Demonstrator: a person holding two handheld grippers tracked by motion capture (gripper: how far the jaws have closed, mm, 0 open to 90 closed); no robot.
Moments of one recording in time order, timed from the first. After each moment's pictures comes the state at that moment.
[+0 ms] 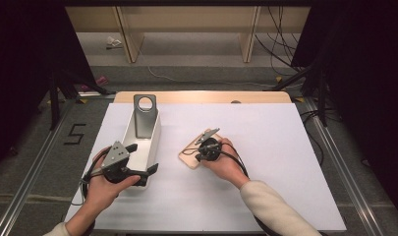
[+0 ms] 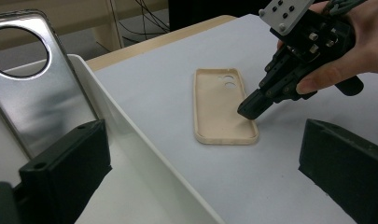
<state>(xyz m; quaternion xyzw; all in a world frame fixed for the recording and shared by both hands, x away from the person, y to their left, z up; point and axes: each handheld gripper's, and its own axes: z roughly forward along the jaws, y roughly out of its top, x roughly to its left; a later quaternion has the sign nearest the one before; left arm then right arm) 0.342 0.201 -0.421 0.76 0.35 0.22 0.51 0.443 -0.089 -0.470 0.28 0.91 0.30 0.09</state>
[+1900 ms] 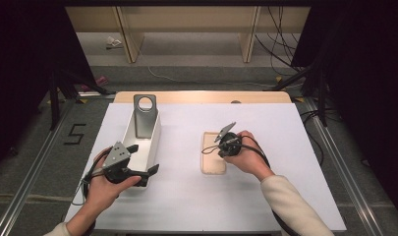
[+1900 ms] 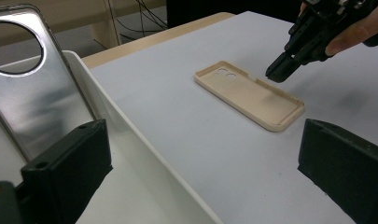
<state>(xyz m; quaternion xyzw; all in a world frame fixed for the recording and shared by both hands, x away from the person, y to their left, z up) 0.343 0.199 -0.423 0.76 0.35 0.21 0.50 0.448 -0.145 -0.441 0.24 0.94 0.21 0.12</state>
